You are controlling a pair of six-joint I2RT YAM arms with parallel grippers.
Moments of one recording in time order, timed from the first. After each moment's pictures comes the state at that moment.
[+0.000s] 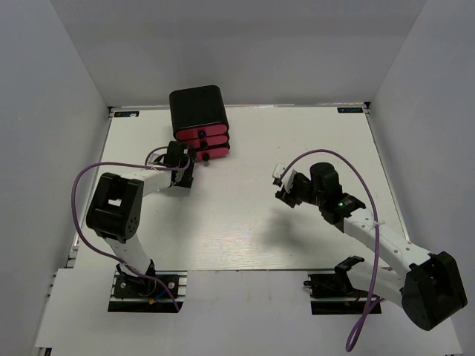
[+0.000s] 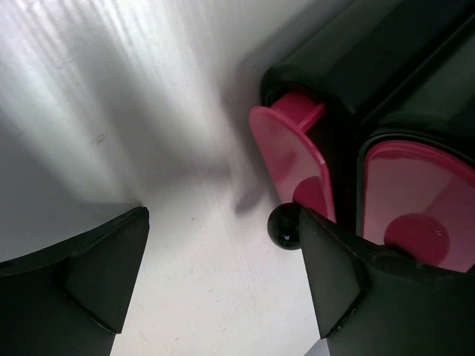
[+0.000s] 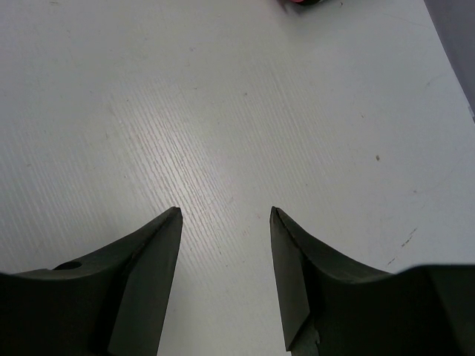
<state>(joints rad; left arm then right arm) -0.28 1.75 0.94 -0.09 -0.24 -1.59 0.52 1.05 0.61 -0.06 -0.38 -0.64</state>
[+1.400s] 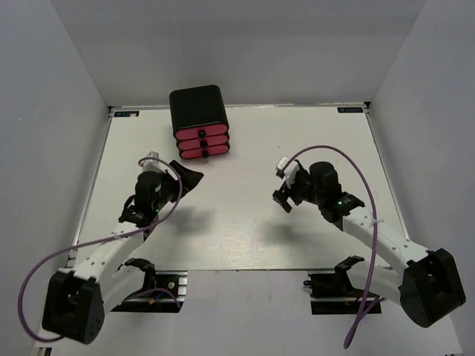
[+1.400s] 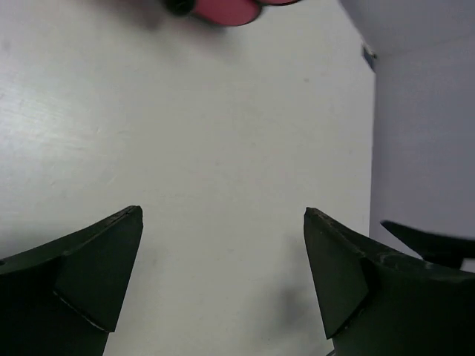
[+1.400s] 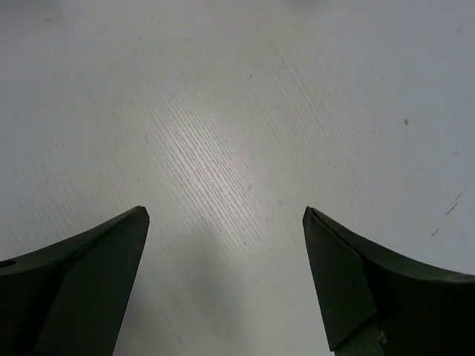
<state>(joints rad) -0.29 1.04 0.43 0.18 0.11 -0.95 0.51 1.06 0.60 -0.06 -0.36 -0.50</state>
